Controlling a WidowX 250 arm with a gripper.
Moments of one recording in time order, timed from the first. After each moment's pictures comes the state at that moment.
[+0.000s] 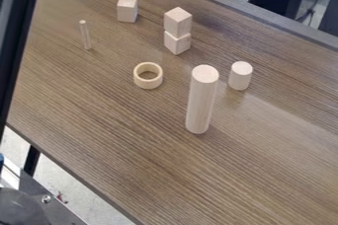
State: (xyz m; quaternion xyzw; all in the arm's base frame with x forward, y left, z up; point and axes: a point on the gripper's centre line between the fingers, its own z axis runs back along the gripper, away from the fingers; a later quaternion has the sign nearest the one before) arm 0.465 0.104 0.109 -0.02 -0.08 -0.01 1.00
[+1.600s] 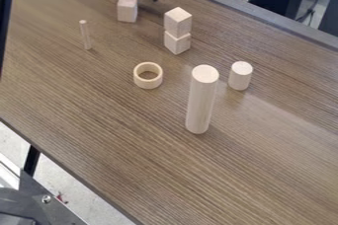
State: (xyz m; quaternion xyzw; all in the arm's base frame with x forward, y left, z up) arm 0.429 0.194 0.049 -0.03 -0.06 0.09 0.99
